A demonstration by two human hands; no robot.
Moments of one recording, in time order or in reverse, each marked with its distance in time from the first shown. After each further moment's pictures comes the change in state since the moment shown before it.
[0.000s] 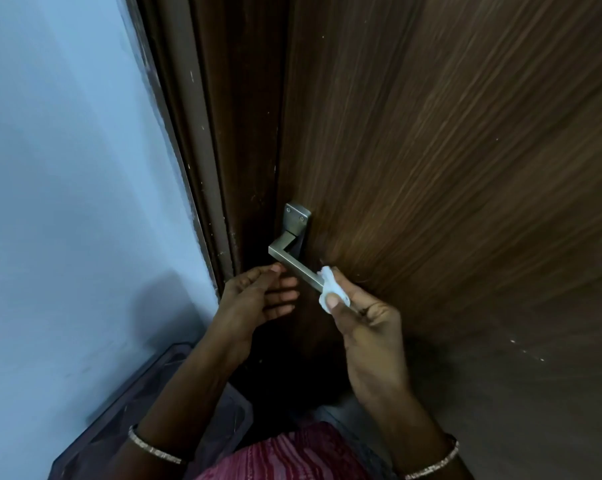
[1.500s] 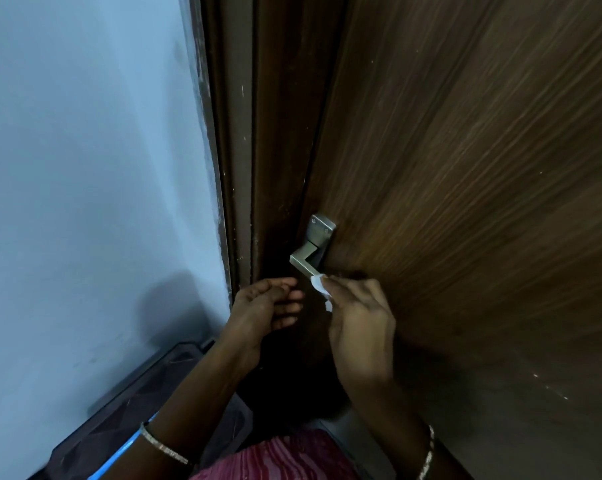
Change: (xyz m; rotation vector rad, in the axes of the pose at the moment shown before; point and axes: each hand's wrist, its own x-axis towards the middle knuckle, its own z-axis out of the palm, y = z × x) left_hand 0.008 -0.008 -0.015 0.068 0.075 -0.029; right_hand 0.014 -0.003 0.032 -1.339 -0.009 -0.631
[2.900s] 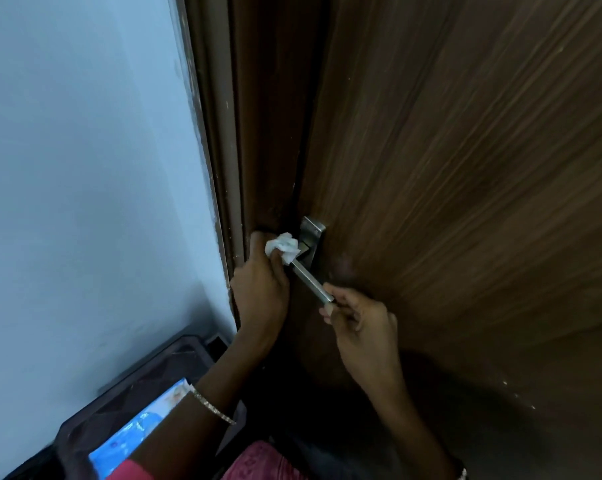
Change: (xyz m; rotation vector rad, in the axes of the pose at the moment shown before) left_hand -0.002 0.015 0.049 0.791 0.678 0.805; right_hand -0.002 0.044 -0.021 0.603 -0.205 0.279
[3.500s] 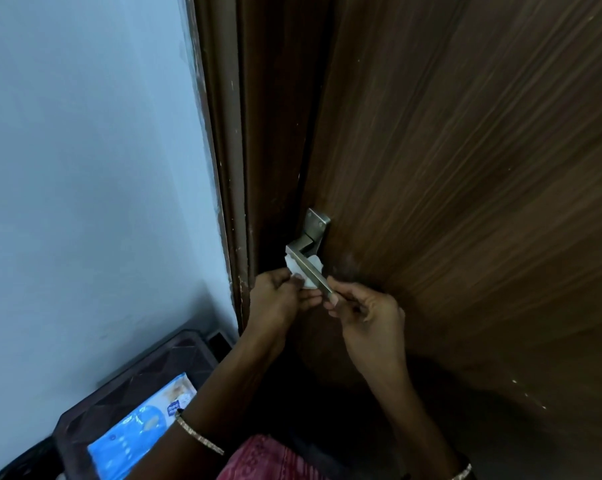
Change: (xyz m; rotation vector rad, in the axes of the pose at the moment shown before) left_hand -0.026 0.002 0.001 -0.840 -0.502 -0.708; right_hand 0.003 0.001 0.000 0.073 0.021 -0.009
